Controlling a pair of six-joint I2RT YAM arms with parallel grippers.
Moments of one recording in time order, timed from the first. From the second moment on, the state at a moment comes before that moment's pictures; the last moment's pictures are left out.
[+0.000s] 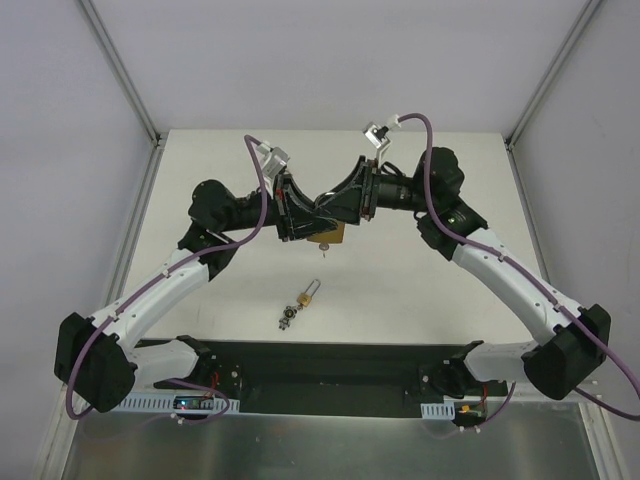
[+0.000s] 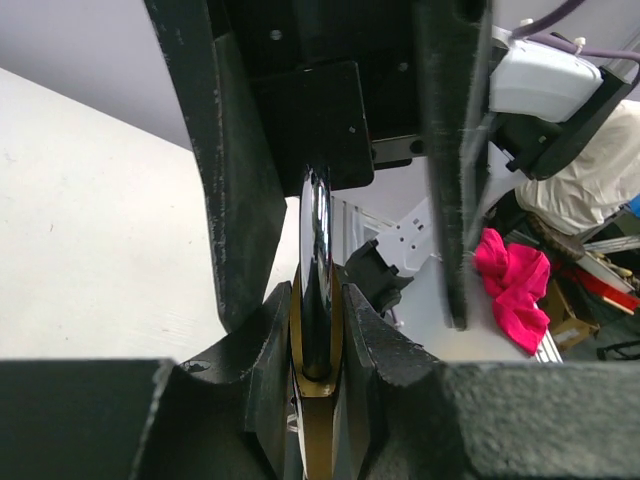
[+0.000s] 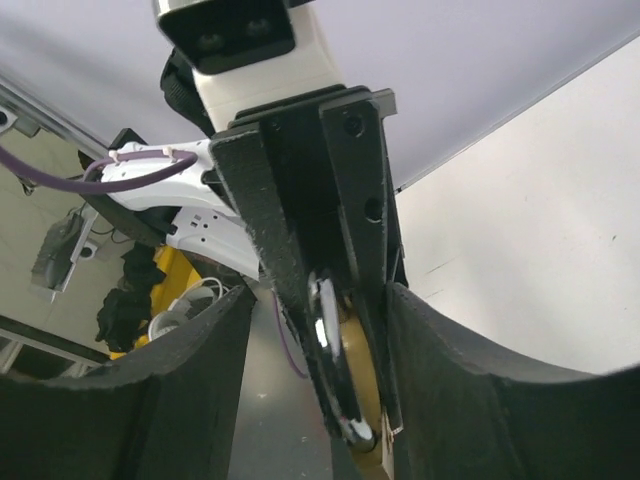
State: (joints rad) left arm -0.54 1.16 0.89 0.53 0.93 -0.73; right arm 0.63 1.29 1.21 0.16 -0.88 0.74
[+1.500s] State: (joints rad) left arm -0.55 1.04 0.91 0.38 0.89 -0.63; right arm 0.60 1.29 1.32 -0.02 -0.82 0.66
